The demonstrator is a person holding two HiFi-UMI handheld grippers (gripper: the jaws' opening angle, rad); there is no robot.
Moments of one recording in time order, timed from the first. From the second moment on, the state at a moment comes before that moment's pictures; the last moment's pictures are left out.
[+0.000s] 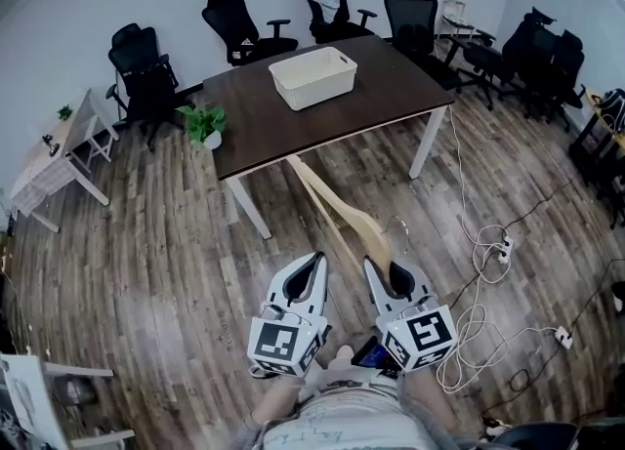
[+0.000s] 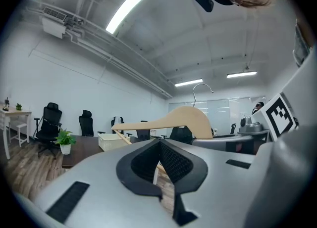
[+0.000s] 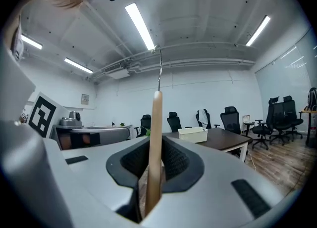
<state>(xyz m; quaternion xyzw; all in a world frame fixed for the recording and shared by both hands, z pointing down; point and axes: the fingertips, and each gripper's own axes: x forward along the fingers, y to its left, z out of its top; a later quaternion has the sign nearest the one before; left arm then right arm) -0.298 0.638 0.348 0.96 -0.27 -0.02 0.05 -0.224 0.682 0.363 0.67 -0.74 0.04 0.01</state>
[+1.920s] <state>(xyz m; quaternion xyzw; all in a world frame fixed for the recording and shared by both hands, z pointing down) -0.226 0.447 0.369 0.98 -0.18 -0.01 0.08 -0.178 0.501 0.385 0.69 -0.72 0.08 0.02</state>
